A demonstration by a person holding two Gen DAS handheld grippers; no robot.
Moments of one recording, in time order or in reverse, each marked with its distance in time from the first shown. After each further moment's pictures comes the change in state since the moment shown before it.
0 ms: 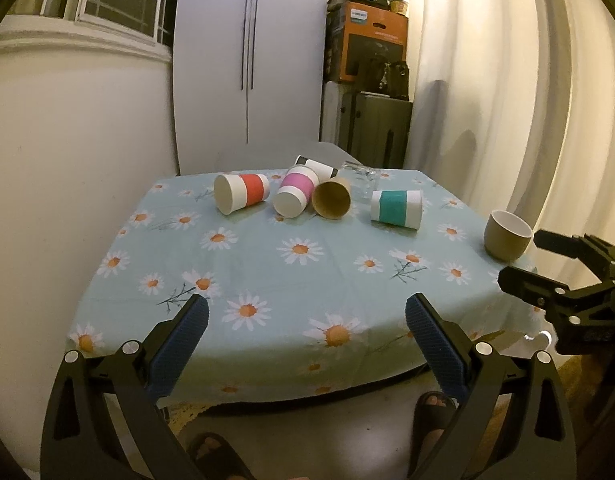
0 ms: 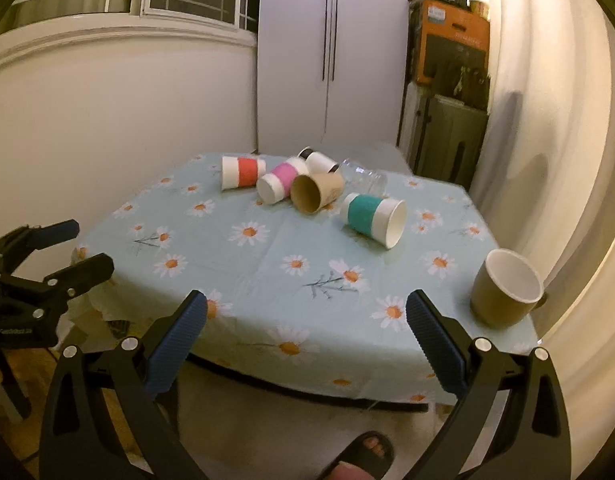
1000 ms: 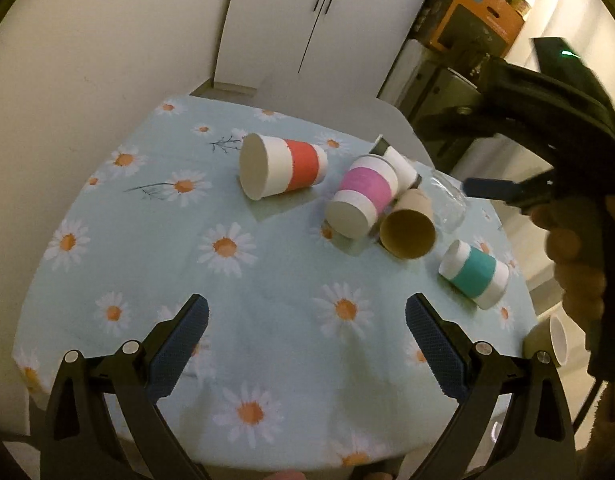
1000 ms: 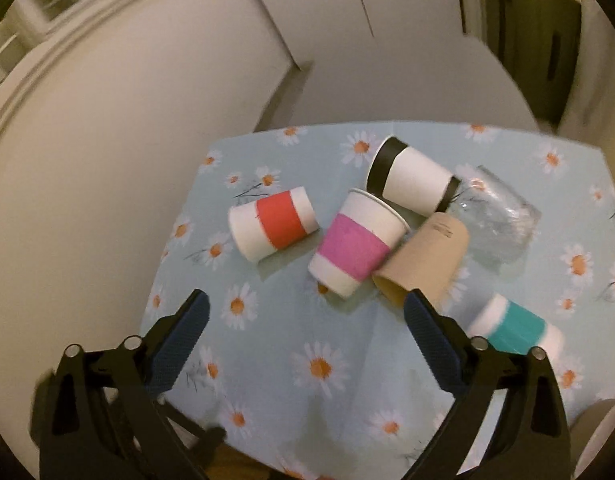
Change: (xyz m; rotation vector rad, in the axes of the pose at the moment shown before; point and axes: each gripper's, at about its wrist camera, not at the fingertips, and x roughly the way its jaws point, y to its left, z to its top) left arm 0.166 0.086 0.093 -0.353 0.264 0.029; right arm 0.290 -0.009 0.228 0.285 0.528 0.260
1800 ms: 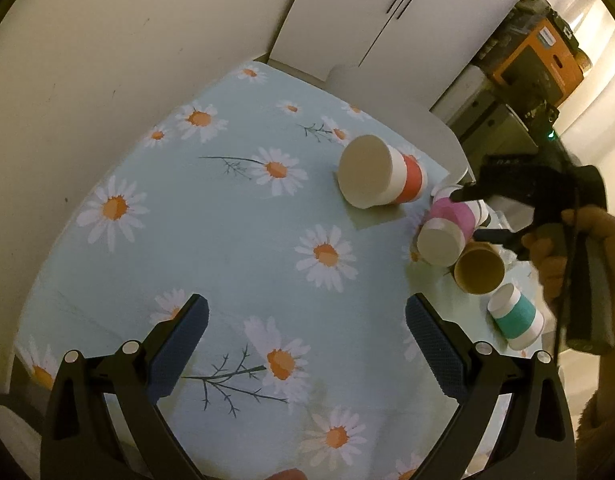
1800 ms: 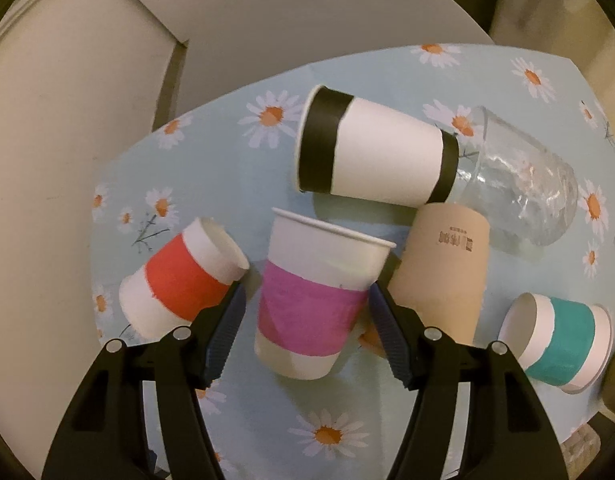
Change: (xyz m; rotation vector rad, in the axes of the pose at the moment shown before) left arm 0.014 0.094 0.009 -0.205 0.038 0.023; right arm 0.087 -0.030 0.039 0.288 0.111 -0.221
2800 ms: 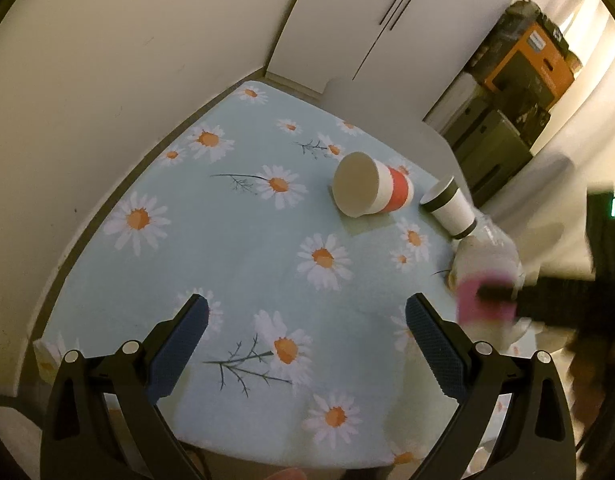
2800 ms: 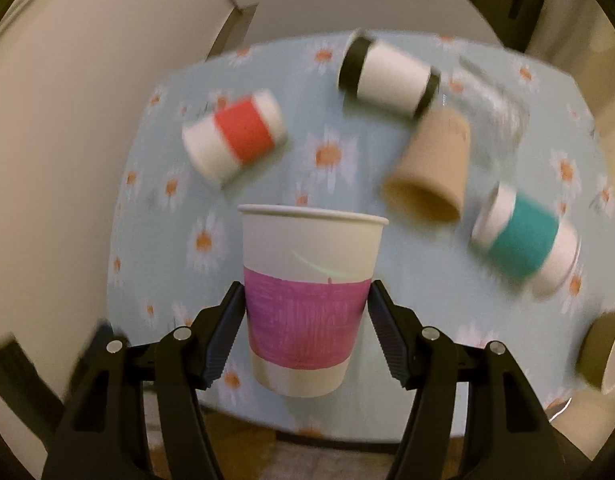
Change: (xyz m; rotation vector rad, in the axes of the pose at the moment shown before) left arm -0.034 0.002 -0.001 0.011 -0.038 -0.010; right arm -0.054 -0.004 -0.133 -0.244 0.055 0.029
